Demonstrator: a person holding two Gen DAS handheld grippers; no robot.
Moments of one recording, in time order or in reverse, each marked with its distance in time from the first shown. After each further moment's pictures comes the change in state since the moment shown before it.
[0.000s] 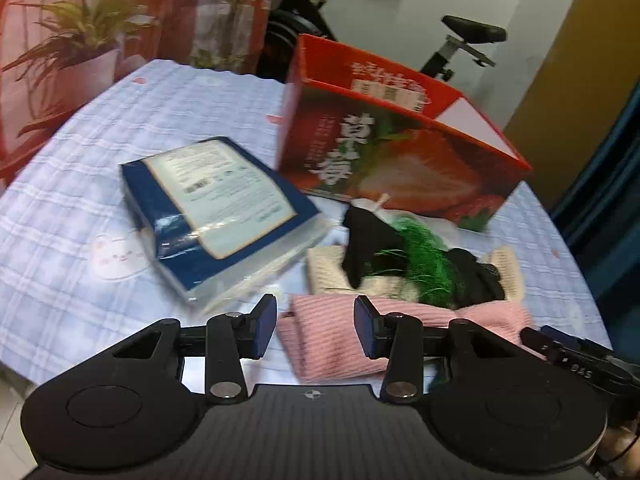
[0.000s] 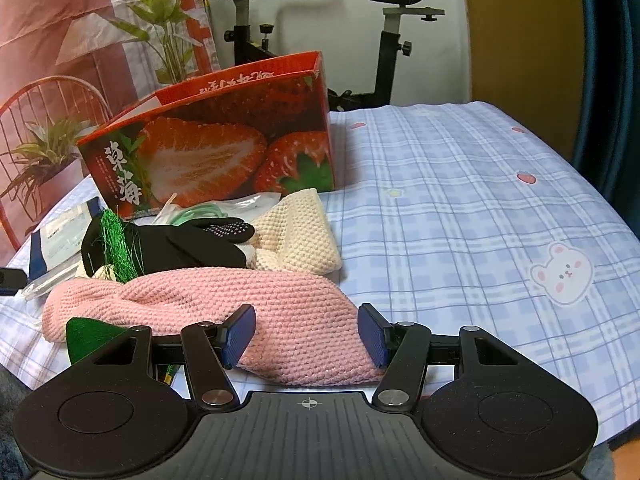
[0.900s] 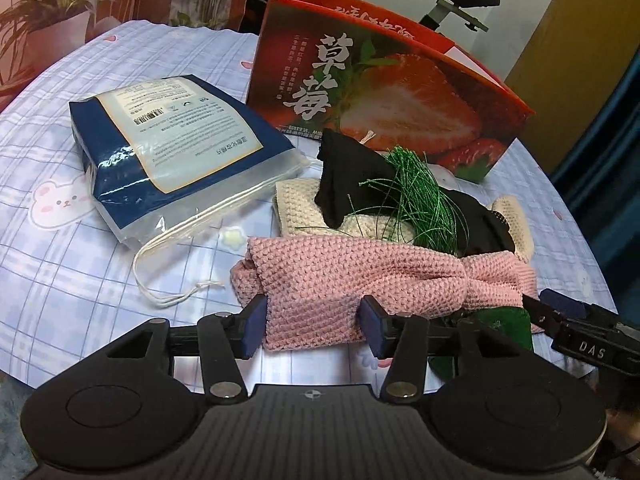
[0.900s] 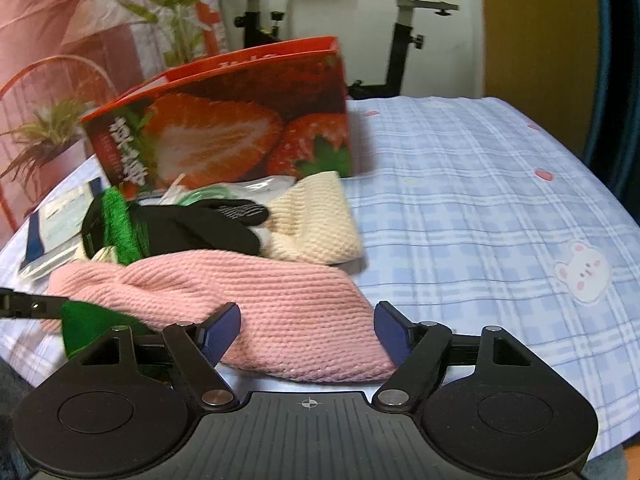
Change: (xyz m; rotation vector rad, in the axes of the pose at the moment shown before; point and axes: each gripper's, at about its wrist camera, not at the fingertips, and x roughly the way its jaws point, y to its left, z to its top) left arm 0.041 -0.008 -0.034 0.007 0.072 -0.024; right arm 0.016 0.016 -0.005 -0.050 0.031 0.002
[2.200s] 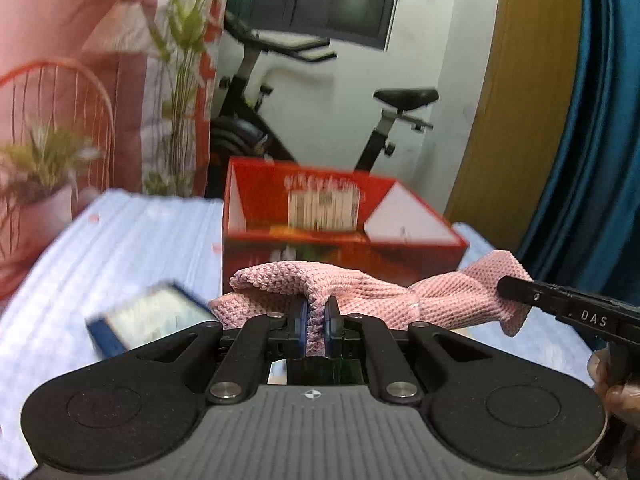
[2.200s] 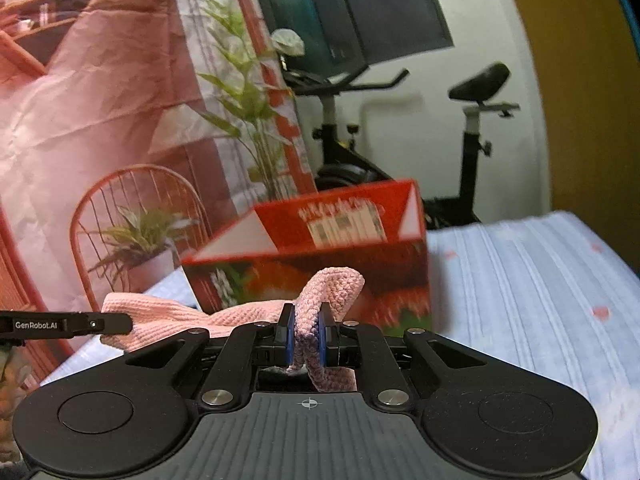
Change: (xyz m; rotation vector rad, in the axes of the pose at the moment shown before) left arm -0.087 -0.039 0.069 0.187 -0.372 -0.013; right arm -0.057 0.003 0.075 -0.023 -0.326 0.263
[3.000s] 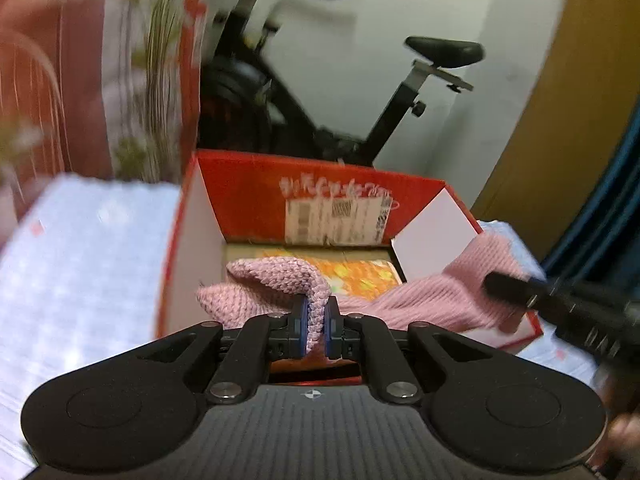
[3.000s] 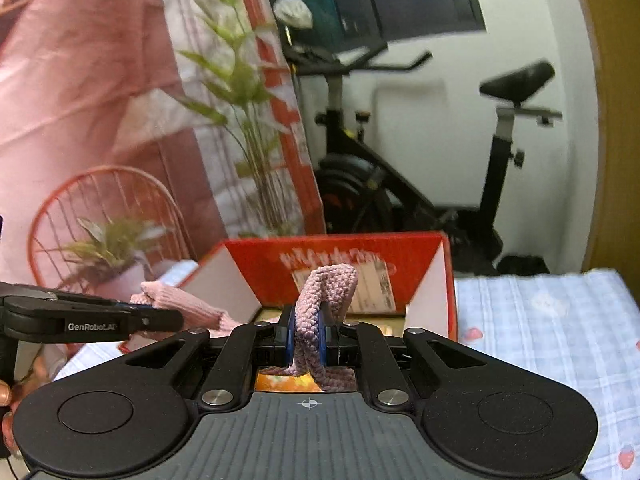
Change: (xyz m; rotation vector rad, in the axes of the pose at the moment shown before) left arm 0.174 0.014 0.096 -0.089 0.254 -0.005; right arm 0.154 -0.030 0.110 -0.034 0.131 -0.009
